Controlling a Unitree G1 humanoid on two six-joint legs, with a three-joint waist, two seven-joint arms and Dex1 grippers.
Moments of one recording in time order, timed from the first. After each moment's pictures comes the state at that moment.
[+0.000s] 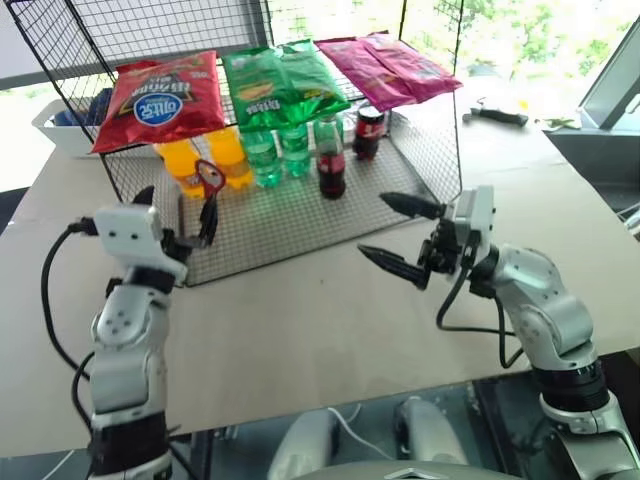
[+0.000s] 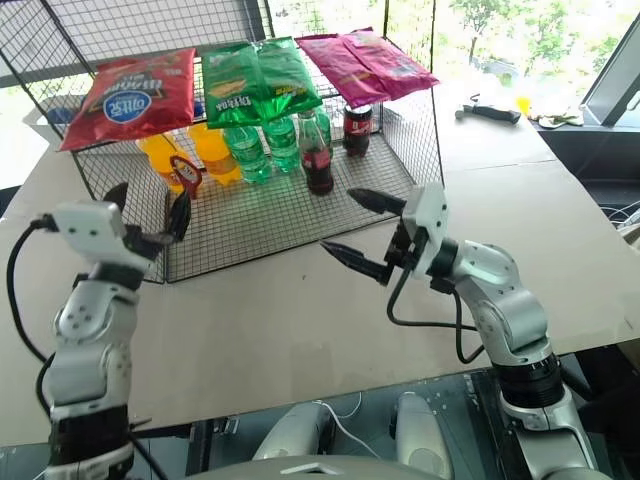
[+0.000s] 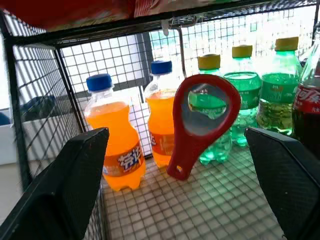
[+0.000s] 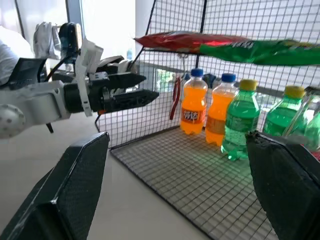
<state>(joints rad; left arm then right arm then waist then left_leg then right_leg) -0.15 0.41 0.36 -0.21 -0.25 0.11 -0.23 -0.38 -0.34 0.10 -0.36 0.52 0.32 0.82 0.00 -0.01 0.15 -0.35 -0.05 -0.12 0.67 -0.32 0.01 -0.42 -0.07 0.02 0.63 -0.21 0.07</state>
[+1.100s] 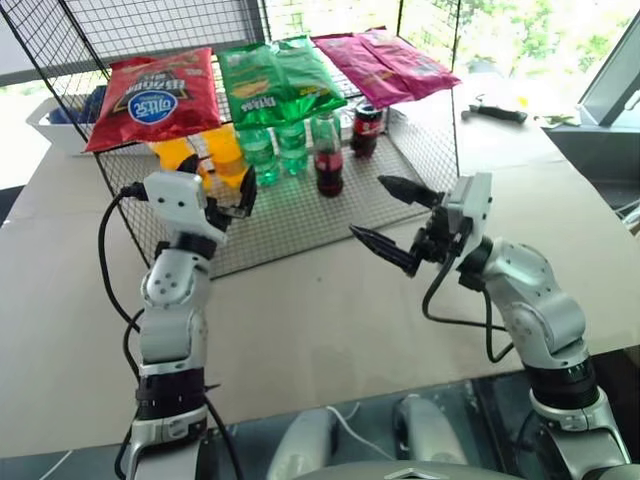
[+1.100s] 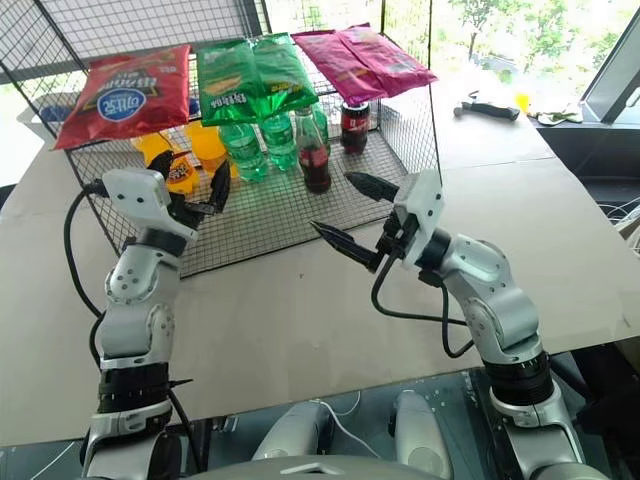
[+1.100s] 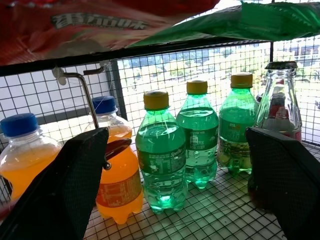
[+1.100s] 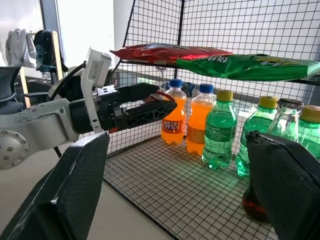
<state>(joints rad) -0.29 0.33 0.25 -0.14 -0.19 0.05 -0.22 -0.39 -0.31 0.12 -0.38 0.49 0.32 0.73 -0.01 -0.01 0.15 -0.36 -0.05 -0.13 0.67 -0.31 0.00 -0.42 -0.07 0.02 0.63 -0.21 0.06</state>
